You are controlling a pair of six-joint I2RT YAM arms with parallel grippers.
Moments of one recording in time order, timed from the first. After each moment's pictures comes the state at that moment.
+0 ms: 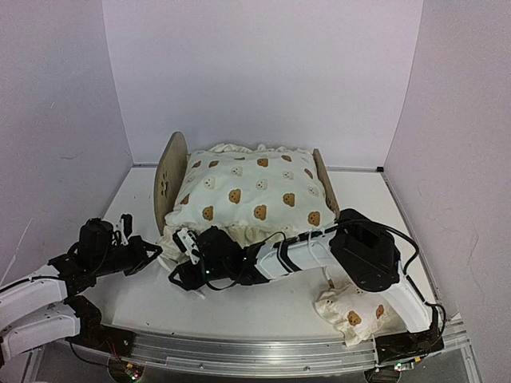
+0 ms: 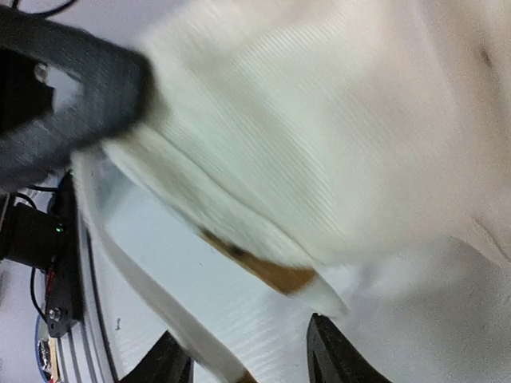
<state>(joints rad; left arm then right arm) -0.48 0.68 0.26 -0.09 0.21 -0.91 1.19 2.37 1.62 0.23 -0.22 0.48</state>
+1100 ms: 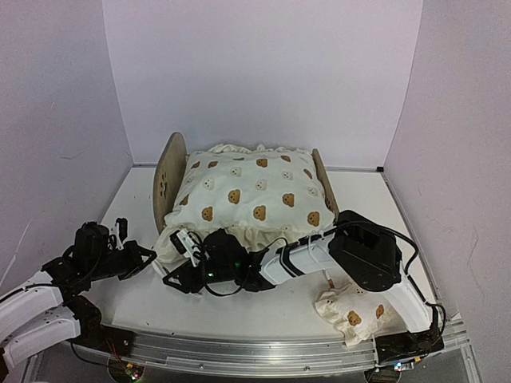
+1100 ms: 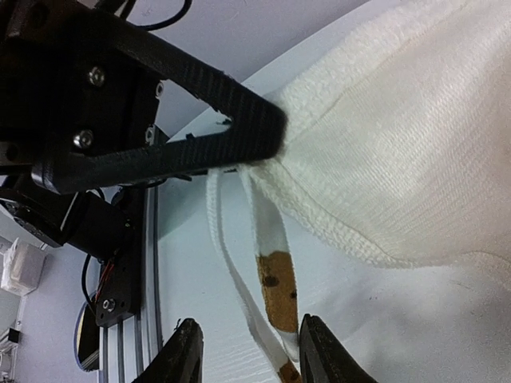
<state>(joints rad) -0.48 0.56 0.26 -0.25 0.18 -0.88 1.20 2.36 1.51 0.49 -0.36 0.48</state>
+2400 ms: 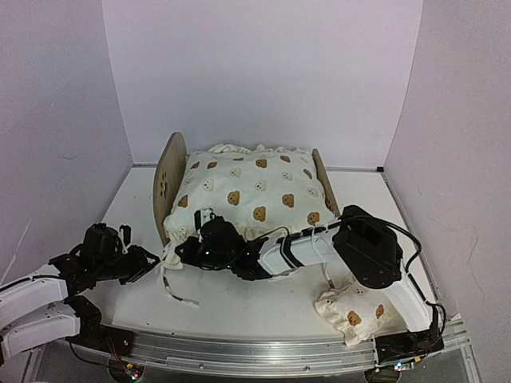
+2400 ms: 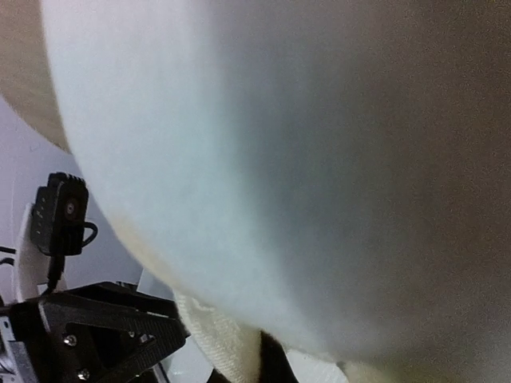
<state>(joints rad) -0.48 0.69 0.25 -0.25 0.15 -0.92 1.18 2.37 1.60 0.40 0.02 0.97</state>
